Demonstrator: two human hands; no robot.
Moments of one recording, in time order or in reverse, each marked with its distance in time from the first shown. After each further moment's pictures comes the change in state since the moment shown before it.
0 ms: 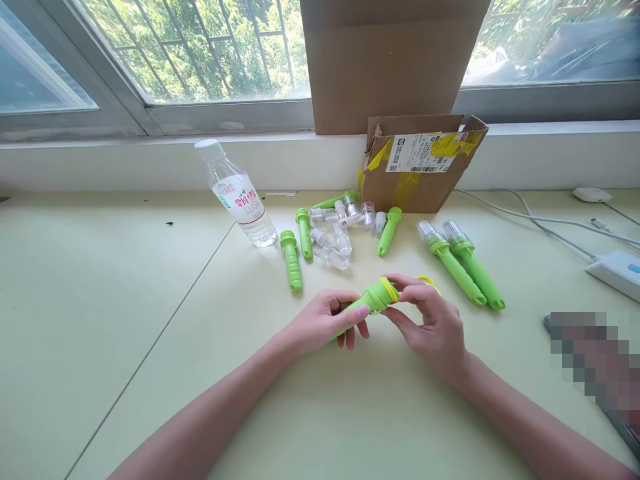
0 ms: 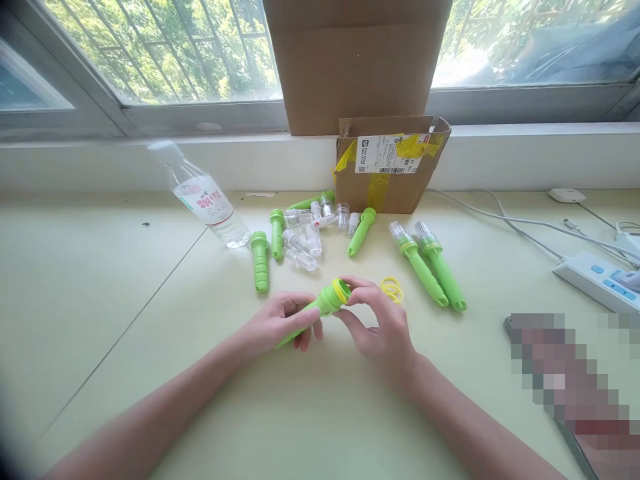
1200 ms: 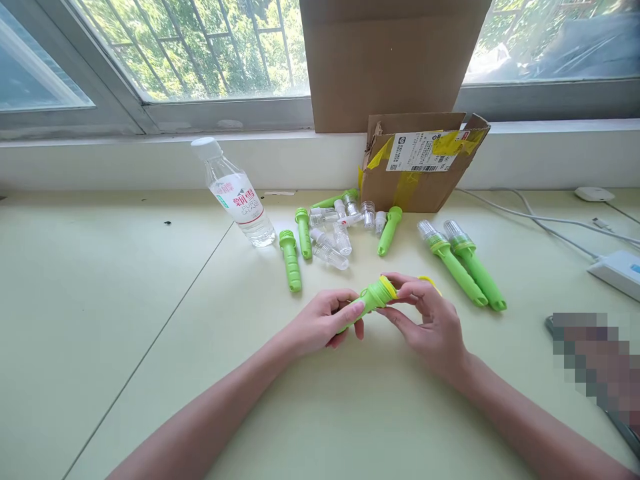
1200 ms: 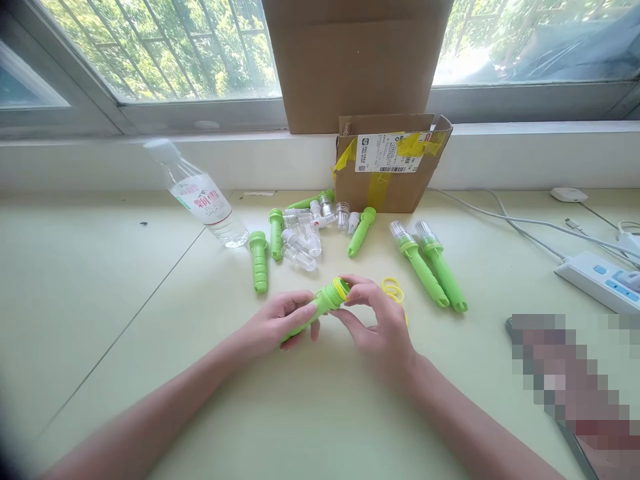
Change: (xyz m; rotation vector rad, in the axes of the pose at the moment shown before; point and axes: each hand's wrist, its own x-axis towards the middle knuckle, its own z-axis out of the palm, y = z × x) left_hand 0.000 0.001 -0.003 0.082 -0.014 -0.008; right_hand 0.001 0.000 0.002 0.055 -0.039 0.112
